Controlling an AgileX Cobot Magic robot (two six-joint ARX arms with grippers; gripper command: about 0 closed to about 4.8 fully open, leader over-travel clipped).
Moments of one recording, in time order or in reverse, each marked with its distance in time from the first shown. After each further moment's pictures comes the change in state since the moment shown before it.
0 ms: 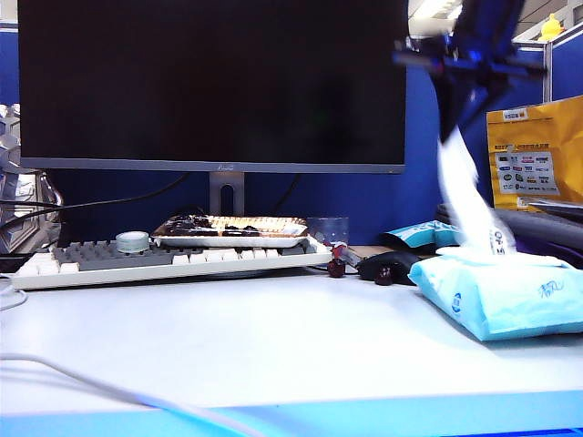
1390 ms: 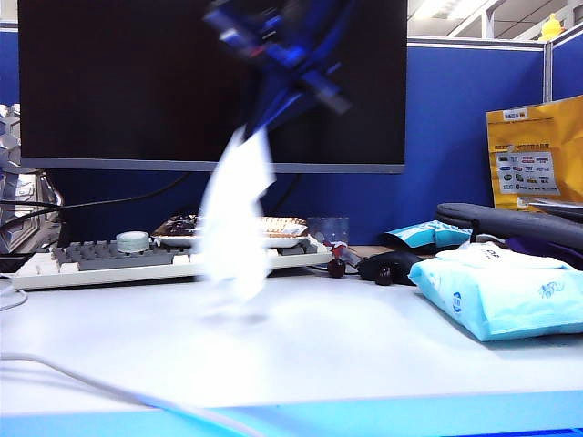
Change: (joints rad) left arm 0.000 0.000 0.000 0.000 0.000 0.000; right arm 0.373 0.206 0.148 0.102 -0.266 0.000
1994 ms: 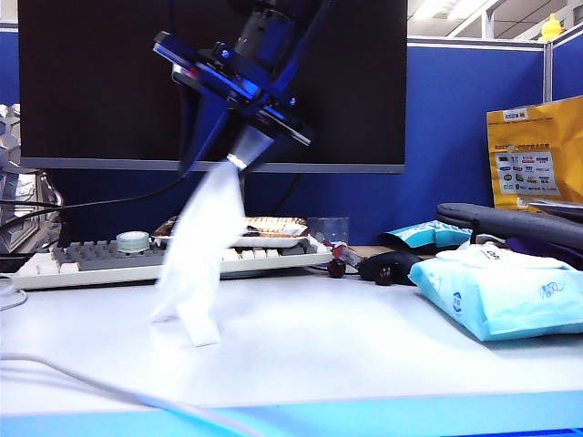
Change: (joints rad) left arm 0.000 0.000 0.000 0.000 0.000 0.000; right arm 0.083 0.074 0.000 -0.023 0.001 0.002
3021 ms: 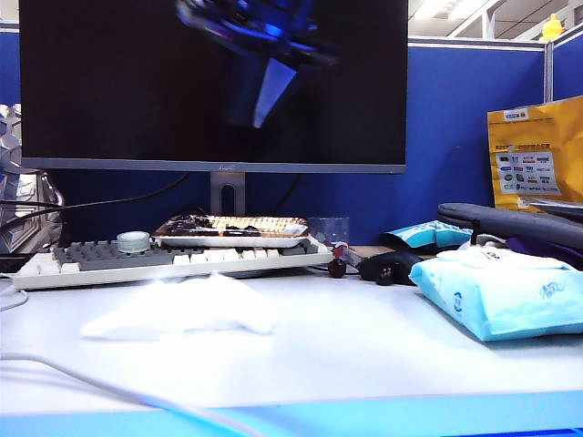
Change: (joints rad) left arm 0.000 0.000 0.000 0.000 0.000 0.000; right arm 0.005 -0.005 0.231 -0.145 0.393 -0.078
